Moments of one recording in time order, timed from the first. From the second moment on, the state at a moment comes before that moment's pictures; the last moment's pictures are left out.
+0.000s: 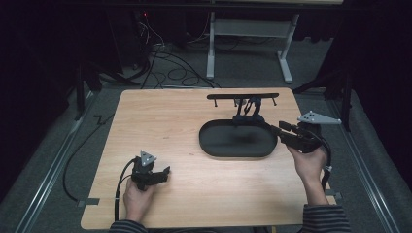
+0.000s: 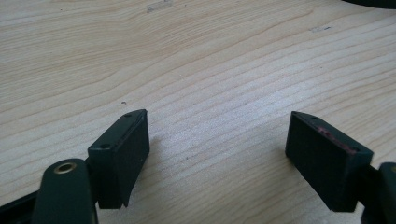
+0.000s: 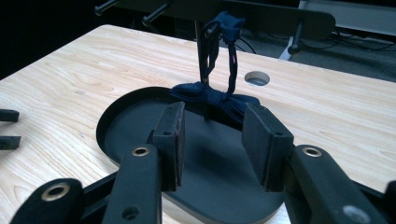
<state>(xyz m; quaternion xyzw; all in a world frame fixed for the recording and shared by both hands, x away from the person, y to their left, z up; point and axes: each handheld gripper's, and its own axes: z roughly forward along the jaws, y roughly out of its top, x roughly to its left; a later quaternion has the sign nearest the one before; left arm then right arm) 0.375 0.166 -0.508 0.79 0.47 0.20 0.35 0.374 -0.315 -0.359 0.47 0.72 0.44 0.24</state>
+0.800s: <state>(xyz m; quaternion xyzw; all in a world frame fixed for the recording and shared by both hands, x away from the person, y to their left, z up) 0.375 0.166 -0.508 0.79 0.47 0.20 0.35 0.356 -0.313 -0.382 0.48 0.72 0.45 0.22</state>
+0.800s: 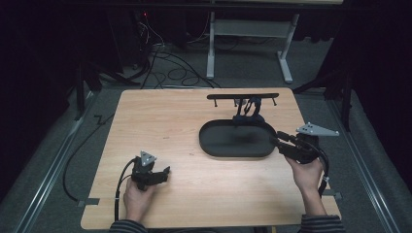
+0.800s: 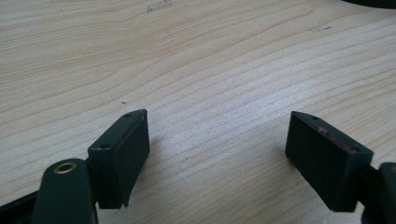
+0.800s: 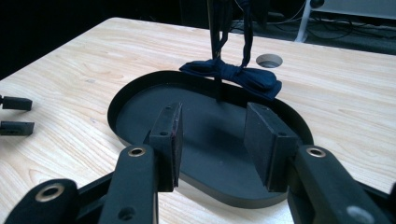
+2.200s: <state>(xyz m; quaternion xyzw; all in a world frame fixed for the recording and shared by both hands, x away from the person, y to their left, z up) 0.375 0.166 -0.508 0.79 0.47 0.20 0.35 0.330 -0.305 -0.414 0.49 0.71 0.48 0.18</state>
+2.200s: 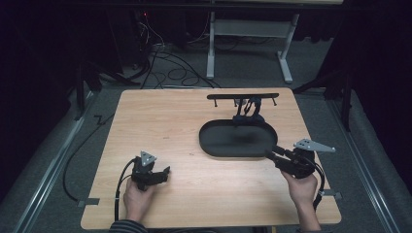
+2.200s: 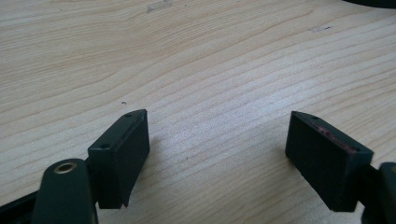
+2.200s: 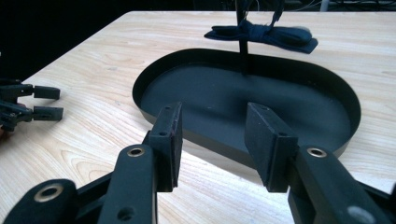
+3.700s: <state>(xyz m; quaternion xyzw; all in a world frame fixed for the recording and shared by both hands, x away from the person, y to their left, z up) 0.375 0.166 -0.508 0.79 0.47 0.20 0.35 0.330 -0.282 -0.475 0.51 0.72 0.46 0.11</state>
